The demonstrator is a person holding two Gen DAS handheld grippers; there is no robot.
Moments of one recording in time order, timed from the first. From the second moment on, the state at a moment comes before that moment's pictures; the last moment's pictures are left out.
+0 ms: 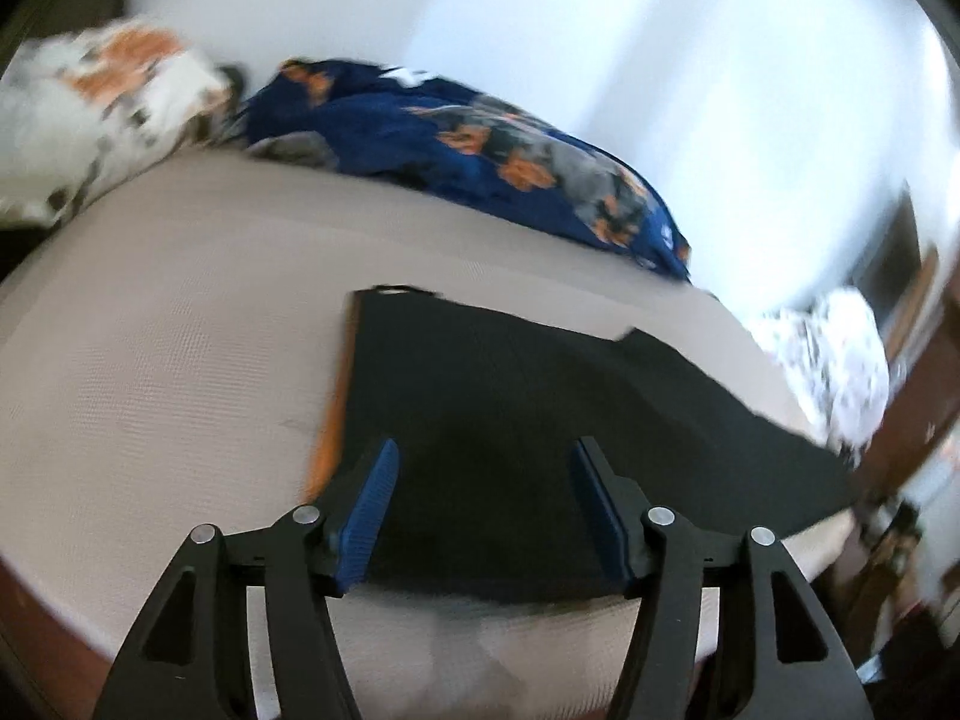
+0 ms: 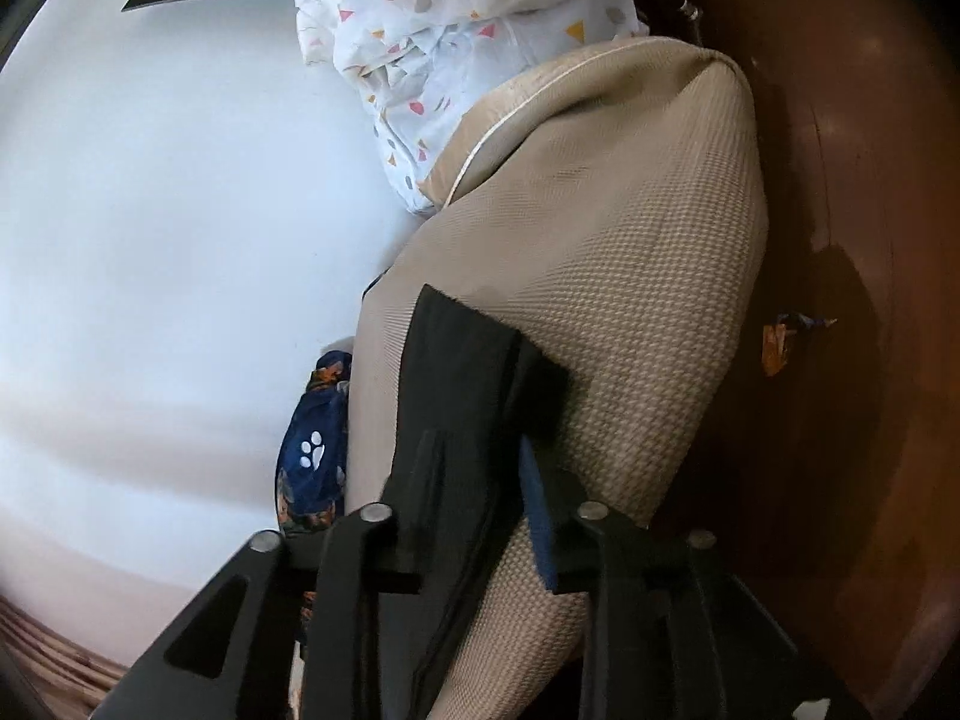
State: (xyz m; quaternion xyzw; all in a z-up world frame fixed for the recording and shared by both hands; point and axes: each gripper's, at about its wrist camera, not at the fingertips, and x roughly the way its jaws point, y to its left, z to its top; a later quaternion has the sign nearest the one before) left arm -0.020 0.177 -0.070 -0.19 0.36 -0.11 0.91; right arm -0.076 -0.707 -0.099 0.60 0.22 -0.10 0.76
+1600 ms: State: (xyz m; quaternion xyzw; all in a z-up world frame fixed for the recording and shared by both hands) left arm -0.034 0.174 -0.101 -0.22 0.41 -0.09 0.88; right arm -0.077 -0.708 -0.101 0.60 0.22 -0.11 0.76
